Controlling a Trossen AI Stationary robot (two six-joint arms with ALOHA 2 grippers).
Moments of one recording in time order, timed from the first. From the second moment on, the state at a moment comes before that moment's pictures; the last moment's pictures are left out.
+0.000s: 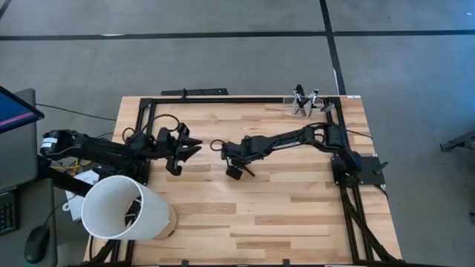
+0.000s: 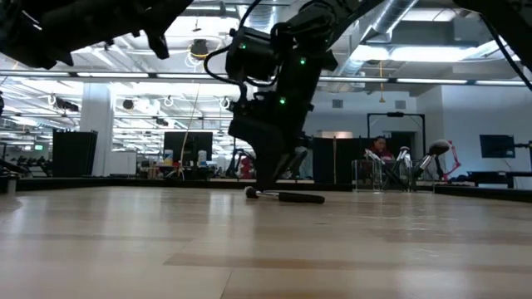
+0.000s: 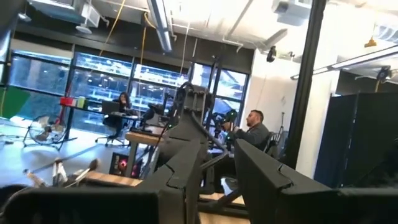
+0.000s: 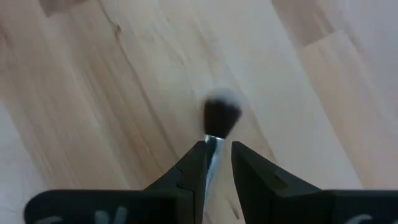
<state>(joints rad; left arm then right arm) 0.03 0.98 0.21 1.16 0.06 -0.19 -0.03 2.15 1.56 -0.63 0.19 0.33</state>
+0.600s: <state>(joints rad) 0.03 0.94 0.20 1.15 0.06 -0.19 -0.03 2.18 1.57 -0.64 0.14 0.39</state>
